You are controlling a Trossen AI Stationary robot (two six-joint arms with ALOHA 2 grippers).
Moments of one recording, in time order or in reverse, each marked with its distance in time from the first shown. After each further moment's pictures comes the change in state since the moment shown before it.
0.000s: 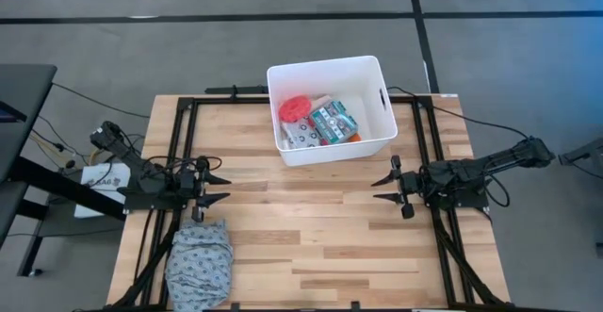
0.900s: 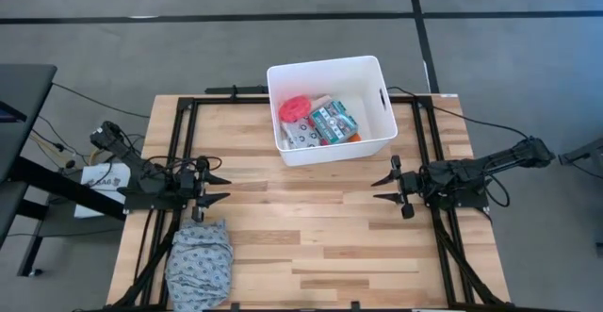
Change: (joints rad) left arm 0.000 0.000 0.000 0.000 0.000 -0.002; right arm 0.000 0.000 0.000 0.000 0.000 0.000
